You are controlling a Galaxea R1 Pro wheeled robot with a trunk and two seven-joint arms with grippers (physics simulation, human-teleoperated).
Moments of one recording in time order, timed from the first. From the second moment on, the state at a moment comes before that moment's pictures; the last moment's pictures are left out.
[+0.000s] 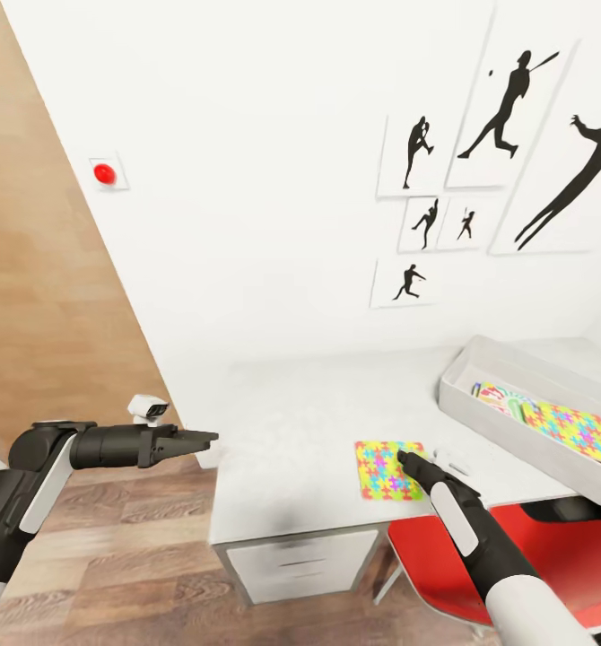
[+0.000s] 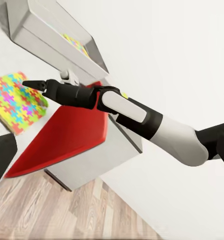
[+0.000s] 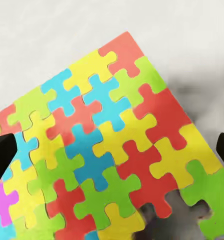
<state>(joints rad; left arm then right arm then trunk) -0.56 0.38 -0.04 -1.40 0.41 1.01 -1.40 -0.57 -0.06 0.02 -0.84 -0.62 0.28 -0.27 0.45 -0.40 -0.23</state>
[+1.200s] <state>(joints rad) -0.56 0.38 -0.04 -1.40 0.41 1.01 -1.40 -0.57 -0.06 0.02 -0.84 -0.62 0.28 -0.27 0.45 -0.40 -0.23</state>
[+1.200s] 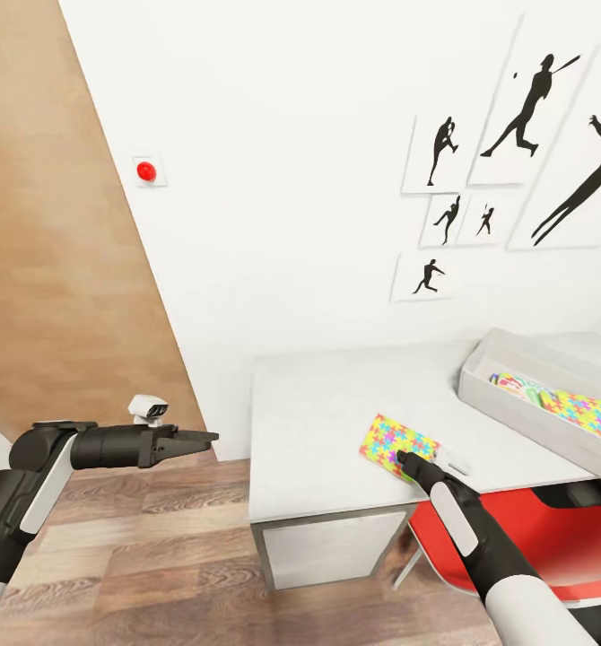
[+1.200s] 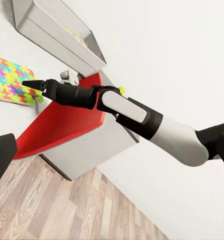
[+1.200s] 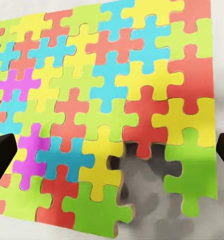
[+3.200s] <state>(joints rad) -0.56 0.38 -0.05 -1.40 0.40 1.01 -1.40 -0.57 -0.06 0.02 -0.84 -0.62 0.28 -0.27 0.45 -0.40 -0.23</state>
